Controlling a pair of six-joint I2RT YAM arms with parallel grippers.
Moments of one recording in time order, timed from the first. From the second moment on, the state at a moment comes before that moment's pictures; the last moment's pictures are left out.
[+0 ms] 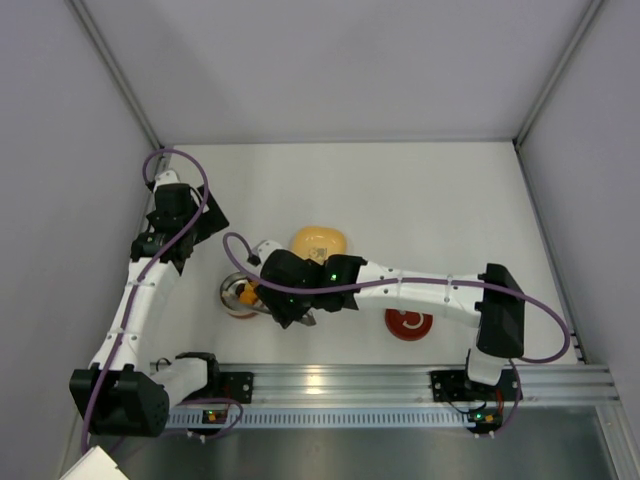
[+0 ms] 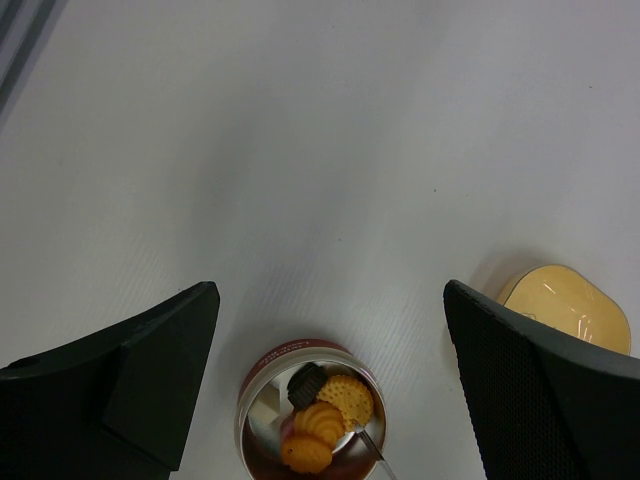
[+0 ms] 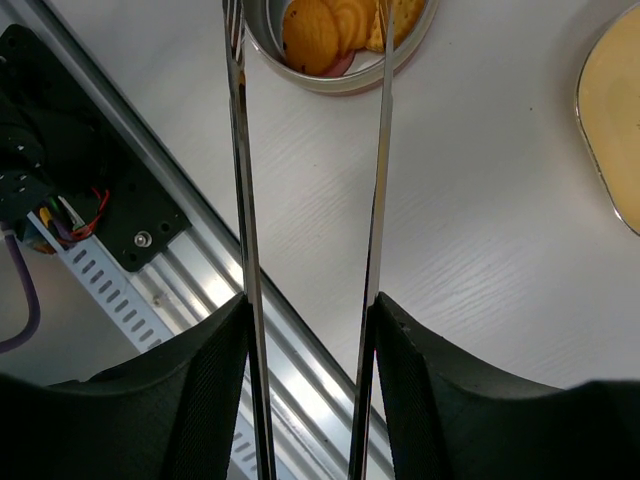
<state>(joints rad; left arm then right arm) -0.04 1.10 1.02 -0.58 -0.20 -0.47 1.30 1.75 1.55 -0.69 0.13 0.41</state>
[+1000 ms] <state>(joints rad) -0.04 1.10 1.02 -0.58 -0.15 -0.47 0.26 1.57 1.21 -0.56 0.27 0.46</state>
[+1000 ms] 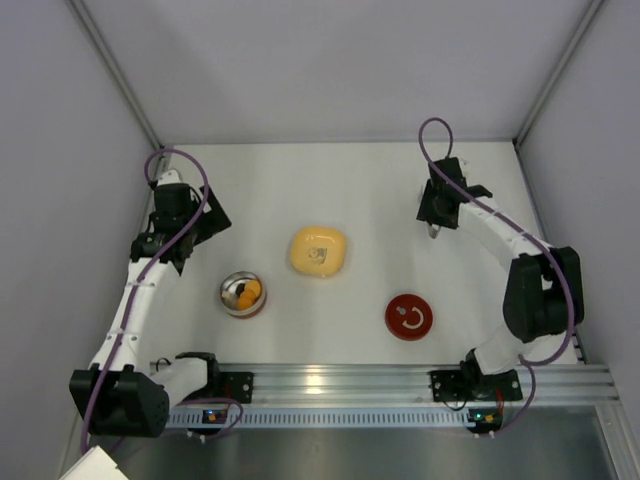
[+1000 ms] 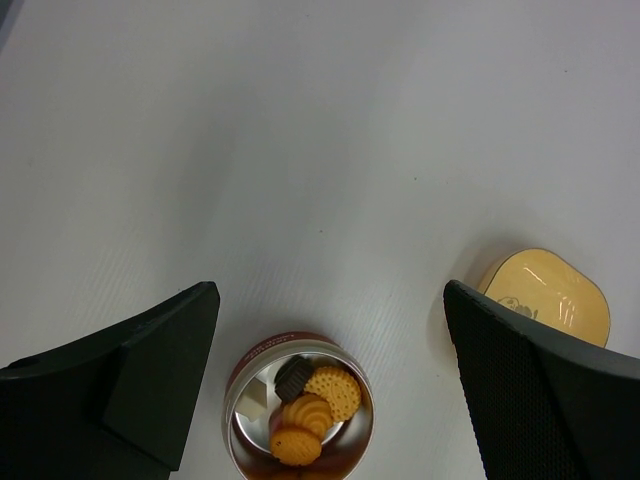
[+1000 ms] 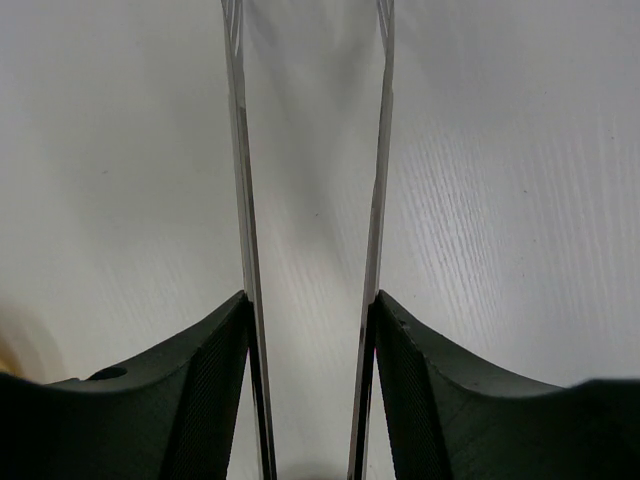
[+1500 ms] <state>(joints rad) -0.04 1.09 1.02 -0.58 -0.14 -0.47 0.14 1.90 1.25 -0.45 0.25 0.46</state>
